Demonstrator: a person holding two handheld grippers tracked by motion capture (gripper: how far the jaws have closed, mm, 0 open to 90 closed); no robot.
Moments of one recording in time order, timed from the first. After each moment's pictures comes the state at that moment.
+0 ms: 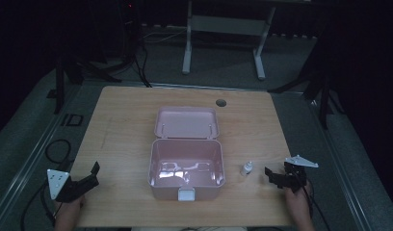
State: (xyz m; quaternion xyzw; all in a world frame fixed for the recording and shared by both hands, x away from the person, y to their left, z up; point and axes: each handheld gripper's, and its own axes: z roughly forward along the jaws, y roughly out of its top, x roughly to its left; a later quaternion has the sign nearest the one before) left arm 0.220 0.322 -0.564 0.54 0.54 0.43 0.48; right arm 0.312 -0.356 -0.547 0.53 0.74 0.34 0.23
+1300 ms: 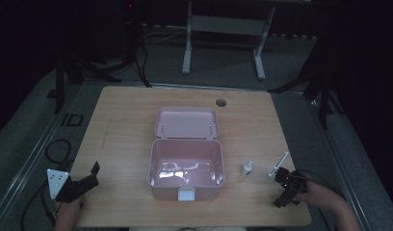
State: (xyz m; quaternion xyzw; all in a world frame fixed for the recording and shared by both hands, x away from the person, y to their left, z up) left arm 0.220 0.322 -0.564 0.54 0.54 0.43 0.48; right arm 0.310 -0.329 -0.508 0.31 0.95 0.02 -0.05
